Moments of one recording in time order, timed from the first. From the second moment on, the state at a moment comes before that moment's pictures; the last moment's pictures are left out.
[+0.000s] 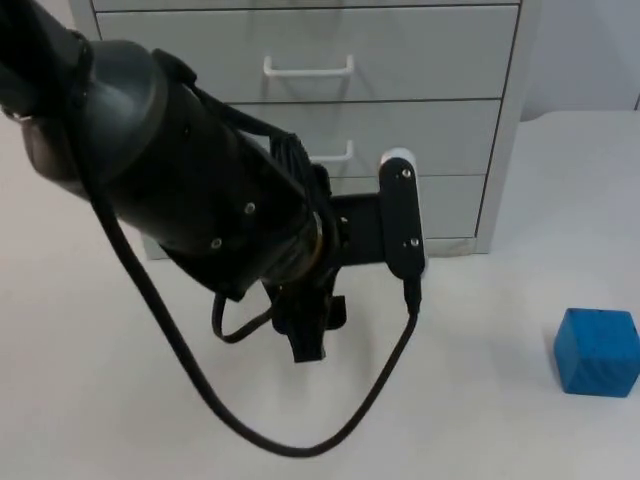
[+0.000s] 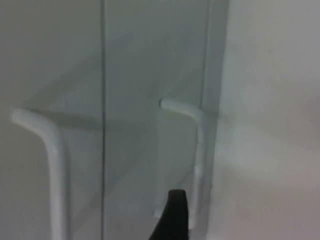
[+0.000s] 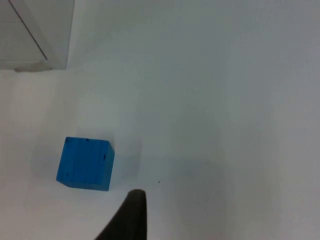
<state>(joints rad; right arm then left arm) 0.00 0.77 -0.64 -0.02 0.74 -0.01 -0.77 2.03 -0.98 1.74 0.41 -0.91</state>
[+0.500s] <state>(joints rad) 0.00 0.77 -0.64 -0.02 0.73 -0.01 -0.75 2.15 -1.07 1.74 0.39 -0.80</state>
